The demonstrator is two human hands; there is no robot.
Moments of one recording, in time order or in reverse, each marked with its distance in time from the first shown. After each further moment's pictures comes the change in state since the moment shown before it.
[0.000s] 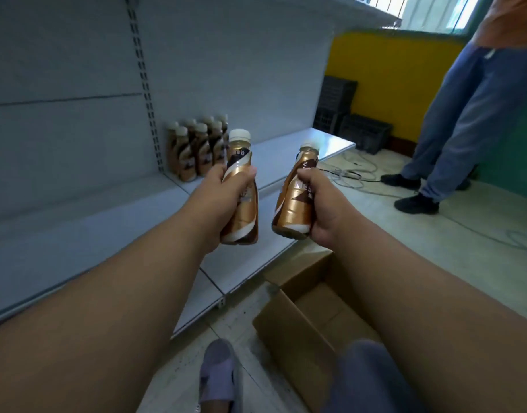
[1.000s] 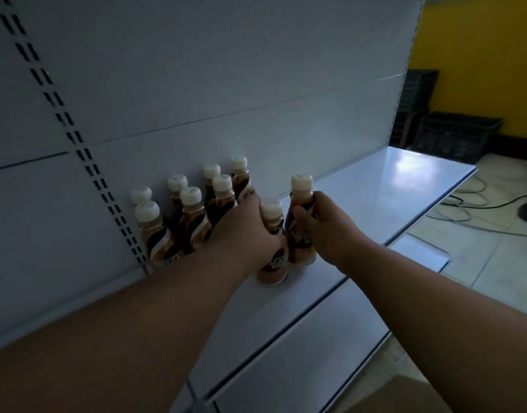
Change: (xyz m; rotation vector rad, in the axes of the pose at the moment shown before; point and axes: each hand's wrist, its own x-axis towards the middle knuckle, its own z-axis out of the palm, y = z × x) left_hand 0.370 -0.033 0.010 0.858 0.156 0.188; right_hand 0.420 -0.001 0.033 -0.655 -0.091 -0.430
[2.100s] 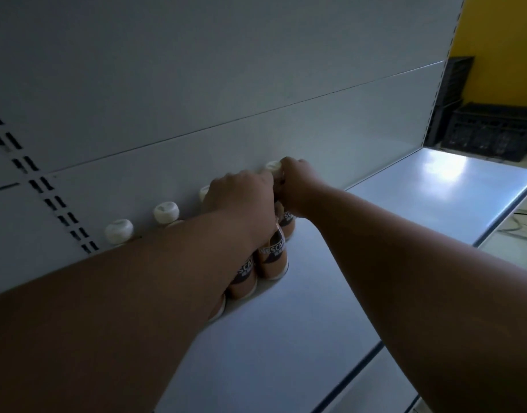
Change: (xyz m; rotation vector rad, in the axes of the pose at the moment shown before) left_hand 0.115 0.003 -0.014 0.751 0.154 0.171; right_hand 0.162 -0.040 0.042 -0.488 -0.099 -0.144
